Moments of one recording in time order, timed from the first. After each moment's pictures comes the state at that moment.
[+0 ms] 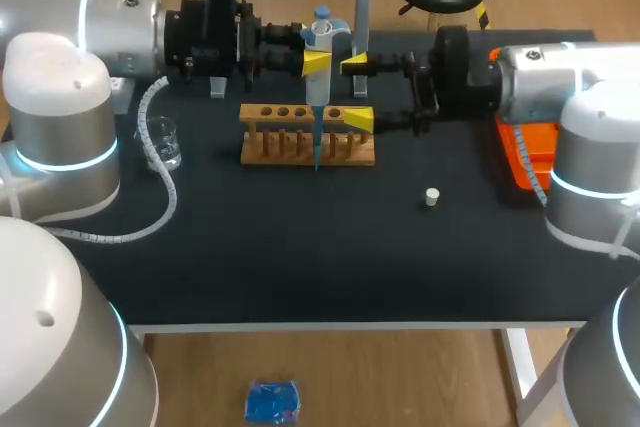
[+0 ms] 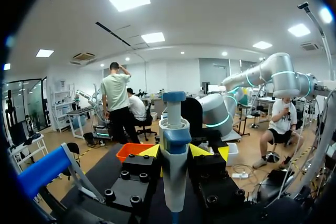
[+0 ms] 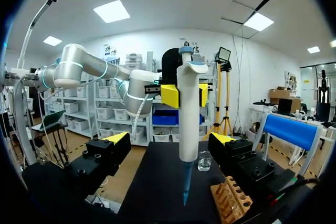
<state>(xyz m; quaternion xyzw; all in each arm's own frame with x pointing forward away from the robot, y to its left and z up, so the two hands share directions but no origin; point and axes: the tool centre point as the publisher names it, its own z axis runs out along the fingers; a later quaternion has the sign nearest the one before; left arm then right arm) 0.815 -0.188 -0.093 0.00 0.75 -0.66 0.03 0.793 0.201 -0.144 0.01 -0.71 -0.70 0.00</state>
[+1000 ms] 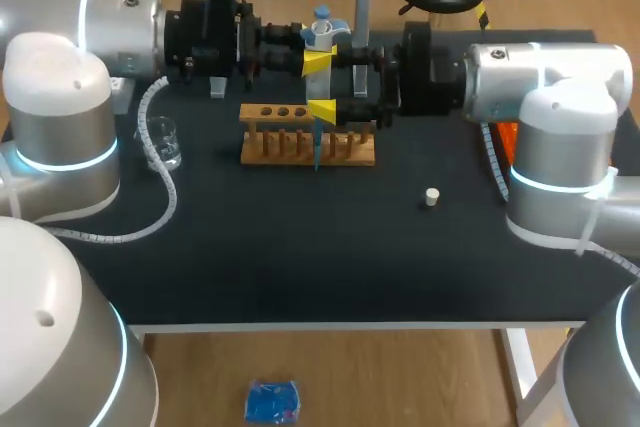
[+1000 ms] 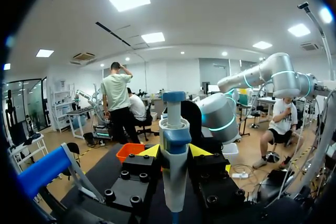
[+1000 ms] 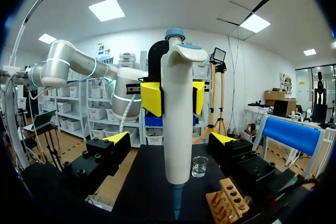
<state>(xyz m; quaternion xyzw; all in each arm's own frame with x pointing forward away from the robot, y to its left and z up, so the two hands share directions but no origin) 0.815 -0.188 -0.093 0.00 0.75 -0.66 0.03 0.810 0.241 -0.143 -0.01 -0.71 -0.70 -0.02</state>
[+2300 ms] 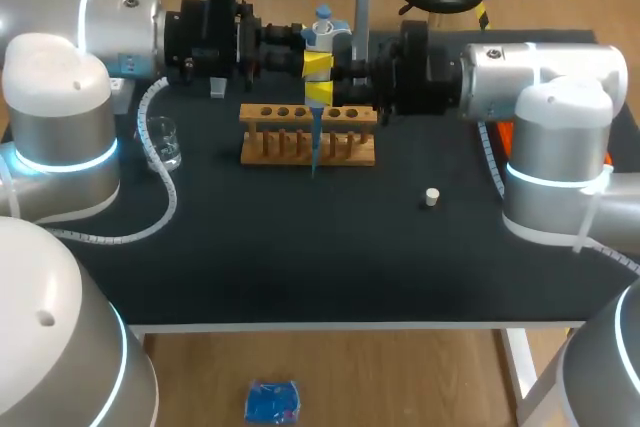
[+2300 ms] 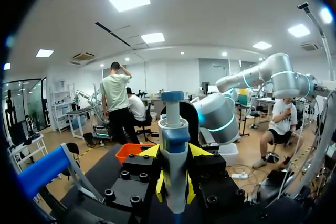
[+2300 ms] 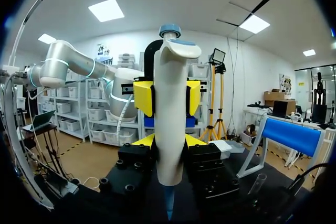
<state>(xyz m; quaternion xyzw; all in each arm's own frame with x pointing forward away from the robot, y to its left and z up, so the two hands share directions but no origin) 0.813 -0.188 -0.092 0.00 0.75 -0.66 0.03 0.814 0.244 -0.143 -0.01 -0.71 -0.71 -0.02</state>
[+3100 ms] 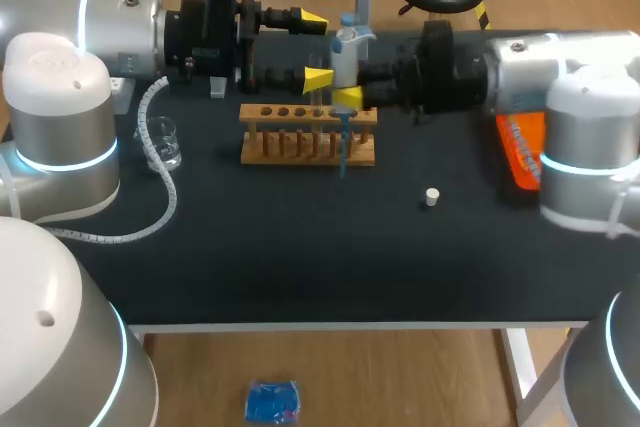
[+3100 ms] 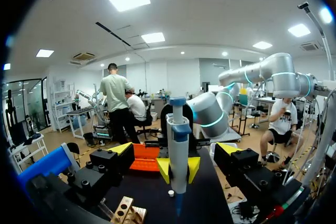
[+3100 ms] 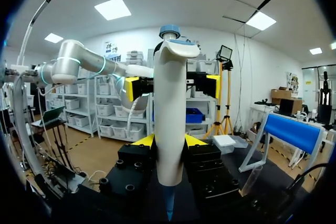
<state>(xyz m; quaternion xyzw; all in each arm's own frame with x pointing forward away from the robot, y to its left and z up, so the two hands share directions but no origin) 0.815 -0.188 -0.092 0.00 0.75 -0.66 0.03 0.812 0.201 -0.154 0.02 -0.72 -0.69 0.01</state>
